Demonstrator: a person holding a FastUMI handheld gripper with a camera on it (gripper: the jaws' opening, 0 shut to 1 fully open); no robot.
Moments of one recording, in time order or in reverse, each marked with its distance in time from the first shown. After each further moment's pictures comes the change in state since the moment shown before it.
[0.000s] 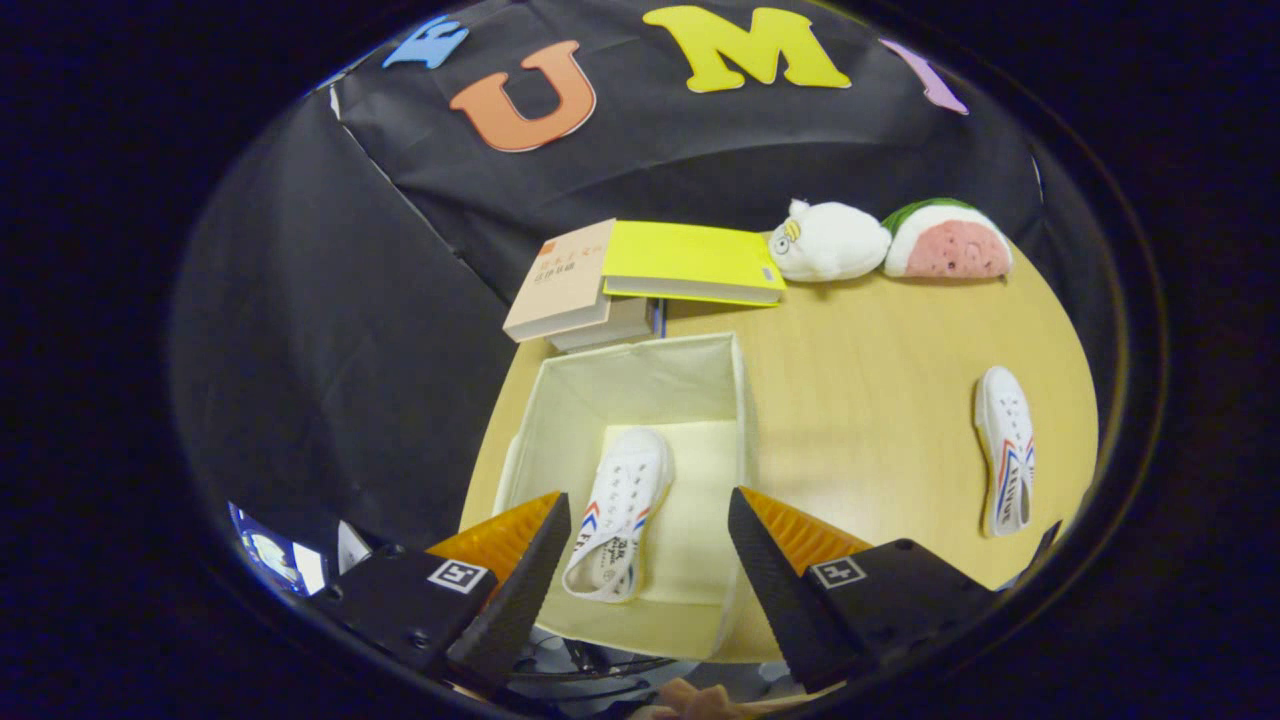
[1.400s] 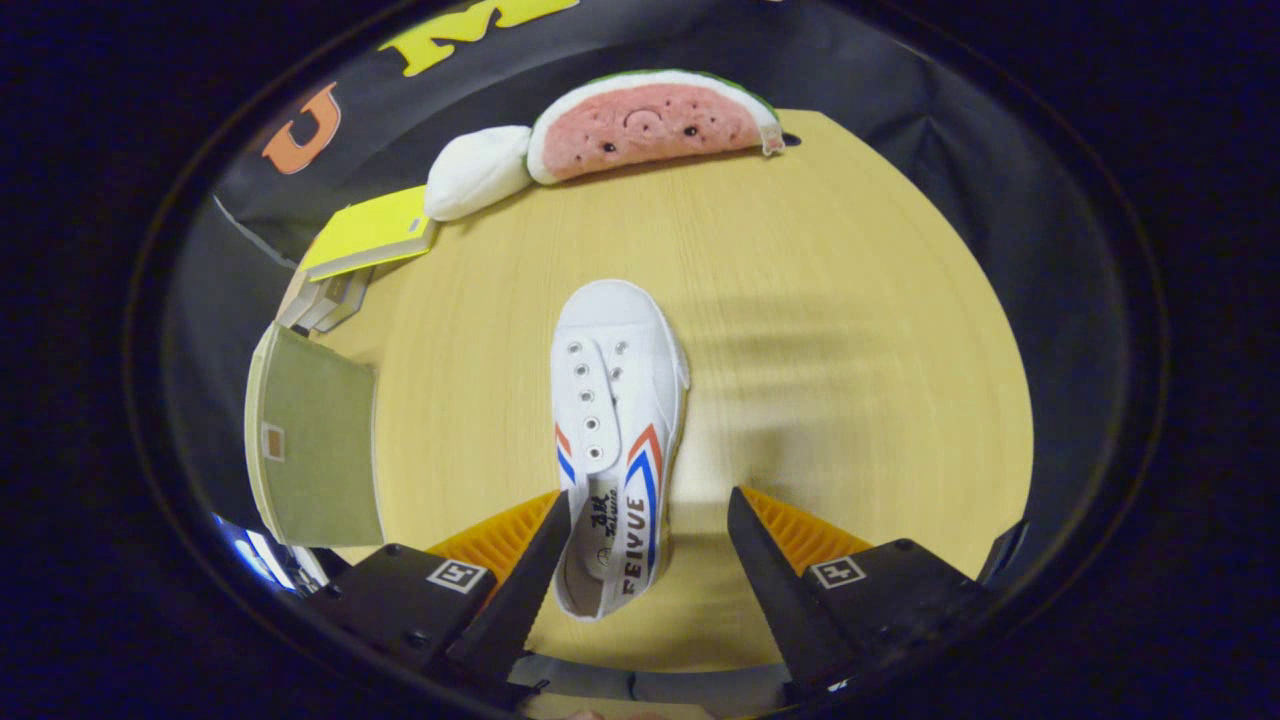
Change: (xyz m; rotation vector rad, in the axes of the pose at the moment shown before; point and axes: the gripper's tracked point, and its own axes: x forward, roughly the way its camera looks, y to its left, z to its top) arm -0.008 -0.412 -0.052 0.185 0.299 -0.213
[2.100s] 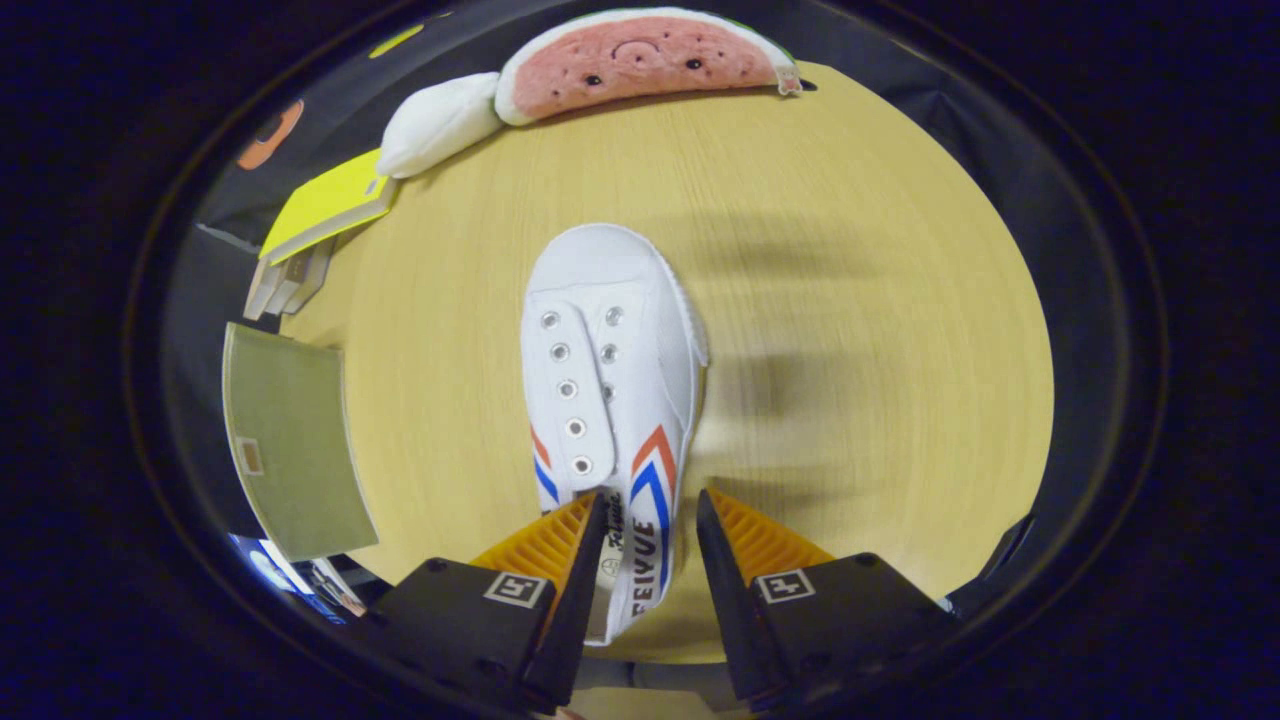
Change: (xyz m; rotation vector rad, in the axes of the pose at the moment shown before) arm 0.024 -0.003 0.001 0.018 0.174 -0.109
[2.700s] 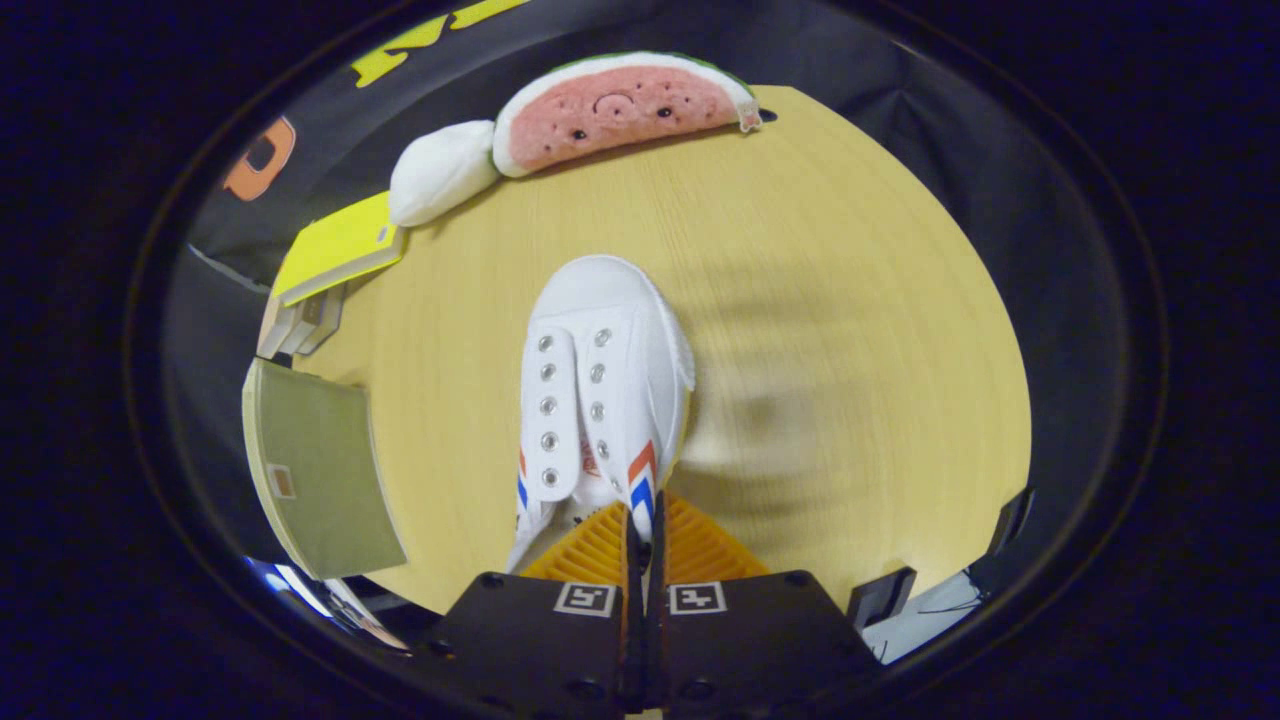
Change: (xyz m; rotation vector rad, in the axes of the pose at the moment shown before) arm -0.063 0.020 -0.010 0.095 -0.155 0.098
